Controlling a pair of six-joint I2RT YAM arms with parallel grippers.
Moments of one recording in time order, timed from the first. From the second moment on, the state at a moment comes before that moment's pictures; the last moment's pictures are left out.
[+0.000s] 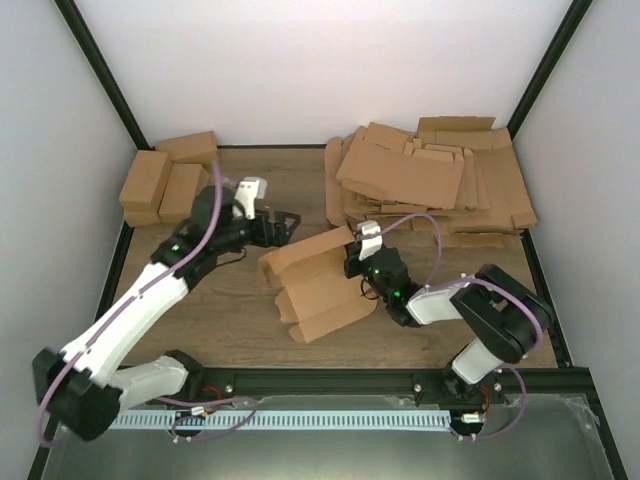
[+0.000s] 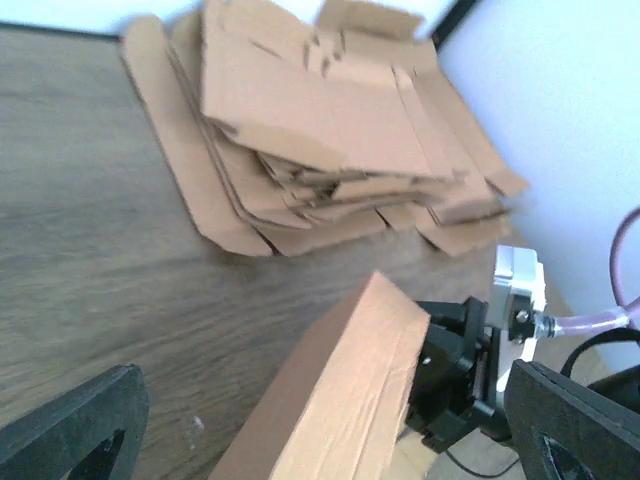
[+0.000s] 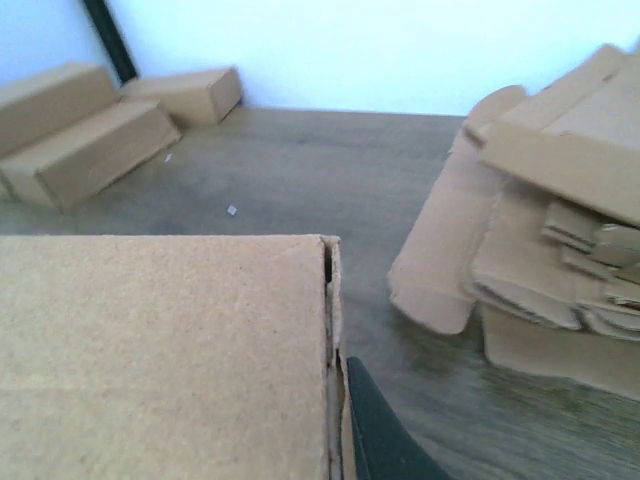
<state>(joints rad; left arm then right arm) -0.52 1.18 1.01 -0.36 0.29 -0.41 0.73 1.59 0.42 0.96 0.18 0.17</state>
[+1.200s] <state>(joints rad) -0.59 0.96 0.69 -0.29 0.28 -0.74 0.67 1.43 0.54 0.61 0.36 0.75</state>
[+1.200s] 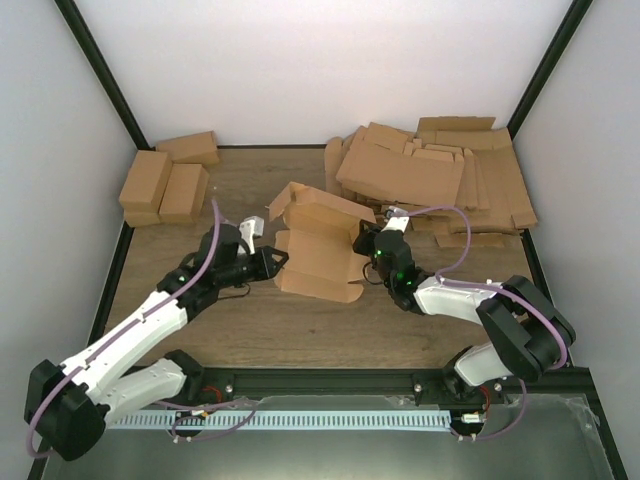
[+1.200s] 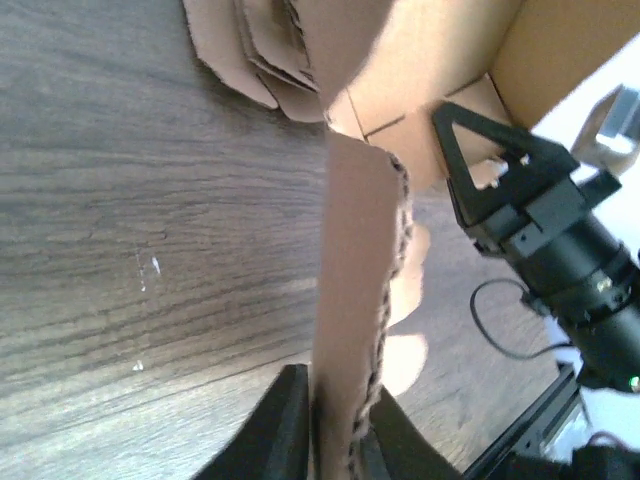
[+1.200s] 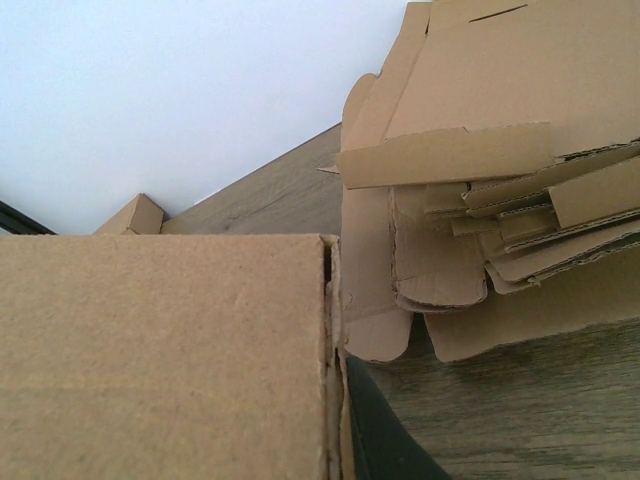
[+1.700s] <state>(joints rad) -0.62 1.21 1.17 -0.75 0.02 -0.52 0.70 1.43 0.45 0.59 0.03 0.81</state>
